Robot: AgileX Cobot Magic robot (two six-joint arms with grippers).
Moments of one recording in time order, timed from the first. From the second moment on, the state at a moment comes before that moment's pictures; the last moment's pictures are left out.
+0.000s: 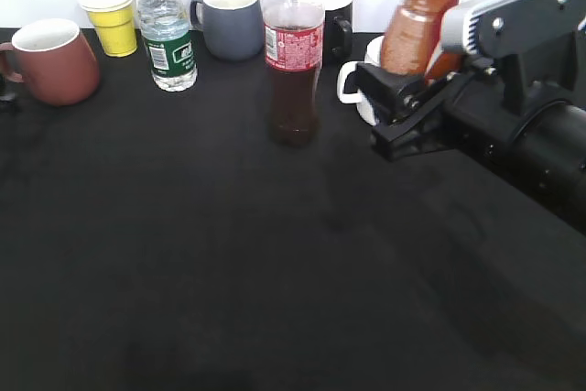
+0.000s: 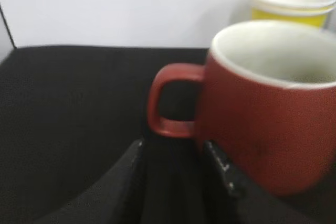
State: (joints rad) left arm 0.13 1.89 -0.67 0.15 -0.94 -0.06; right arm 0.70 1.43 -0.47 0.28 -0.81 -0.24
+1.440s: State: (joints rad) left arm -0.56 1.49 -0.60 0.17 -0.62 -0.06; right arm 0.04 2.23 -1.03 -0.05 -1.02 0.00
